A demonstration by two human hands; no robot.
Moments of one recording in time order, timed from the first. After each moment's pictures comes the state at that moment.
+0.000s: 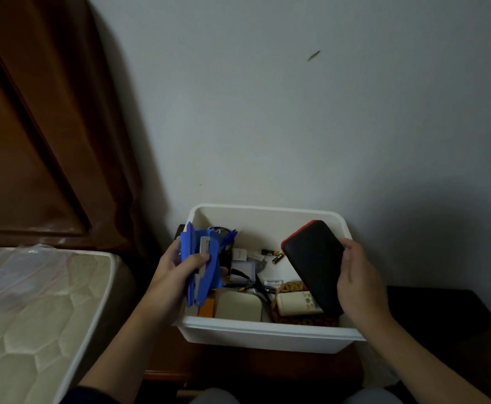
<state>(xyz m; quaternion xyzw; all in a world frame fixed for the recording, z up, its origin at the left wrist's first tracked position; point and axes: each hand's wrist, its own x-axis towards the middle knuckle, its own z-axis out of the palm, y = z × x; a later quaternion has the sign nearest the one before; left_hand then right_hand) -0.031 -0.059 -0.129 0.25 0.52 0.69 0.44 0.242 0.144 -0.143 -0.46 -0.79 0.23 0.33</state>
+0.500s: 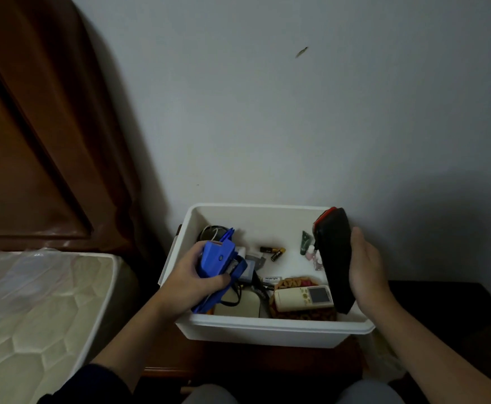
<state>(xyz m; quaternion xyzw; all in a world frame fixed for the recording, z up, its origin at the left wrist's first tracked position) -0.024 -0.042 -0.141 0.39 0.66 0.52 0.38 0.245 0.169 -0.140 -0.48 -0.63 0.48 0.37</state>
